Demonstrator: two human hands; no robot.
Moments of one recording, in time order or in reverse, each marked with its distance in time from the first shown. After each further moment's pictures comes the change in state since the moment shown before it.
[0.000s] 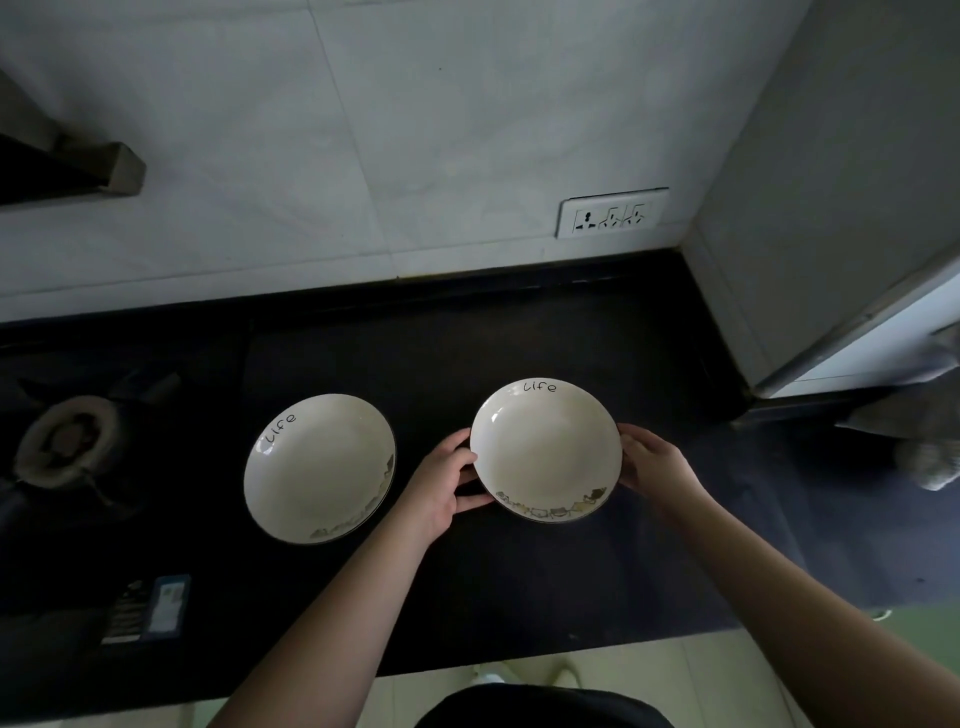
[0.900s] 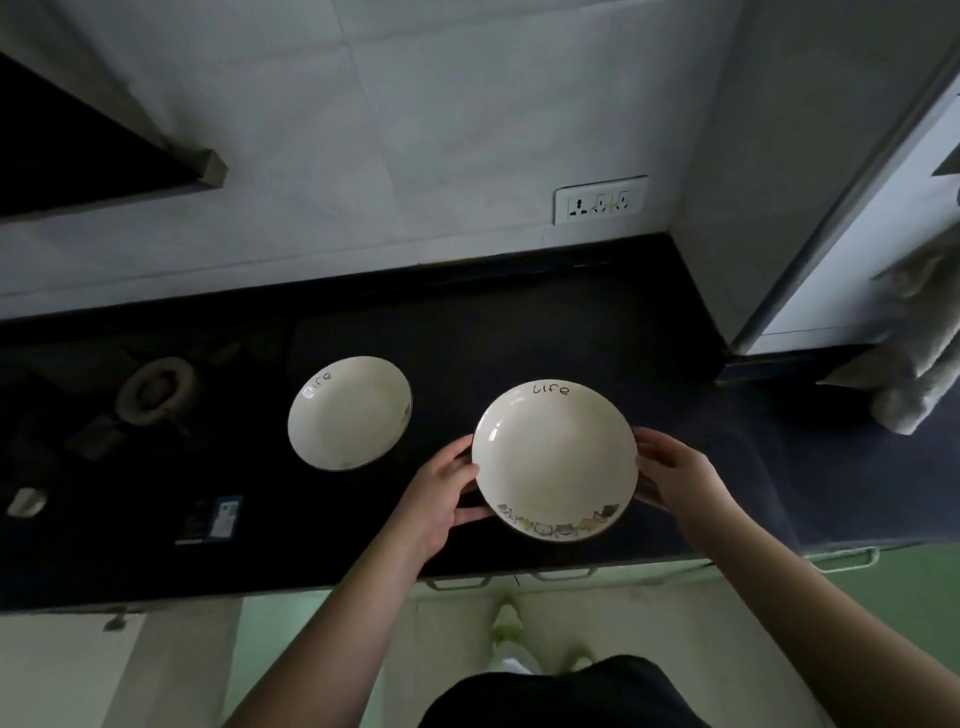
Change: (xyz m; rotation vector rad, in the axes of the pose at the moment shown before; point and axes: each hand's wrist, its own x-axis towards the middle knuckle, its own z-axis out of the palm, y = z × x) left_hand -0.119 -0.063 0.005 0.054 0.009 0.177; right_hand -0.112 0.033 -0.052 0.014 -0.137 -0.151
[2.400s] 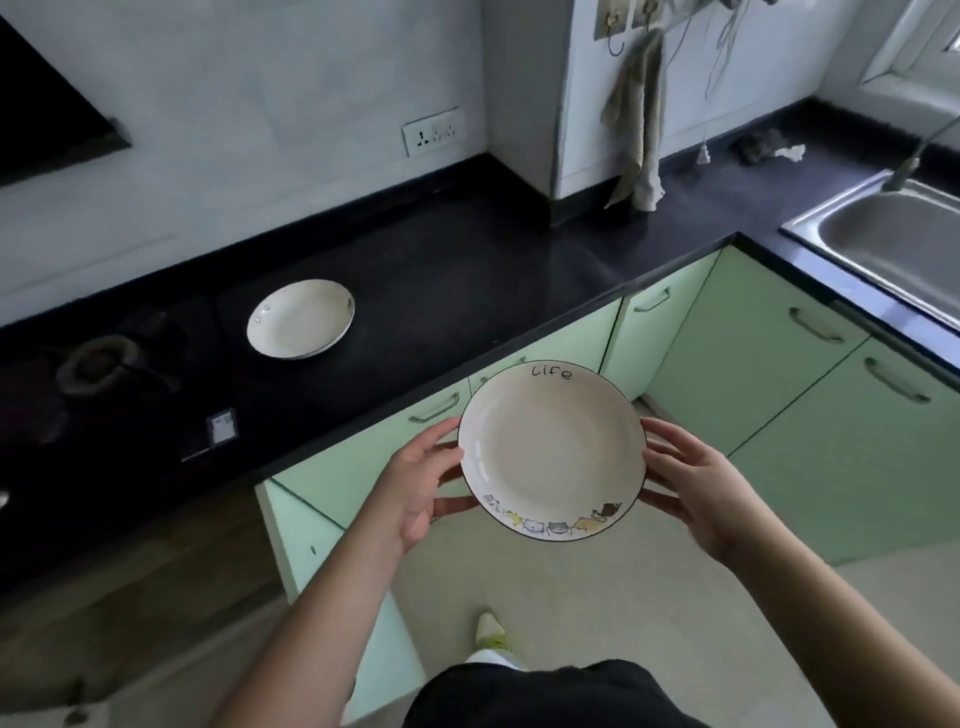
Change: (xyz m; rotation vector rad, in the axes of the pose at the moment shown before) left_hand -0.261 -0.129 -0.107 0.197 -0.368 0.039; right_hand -0.411 0.180 0.064 0.364 0.283 -0.070
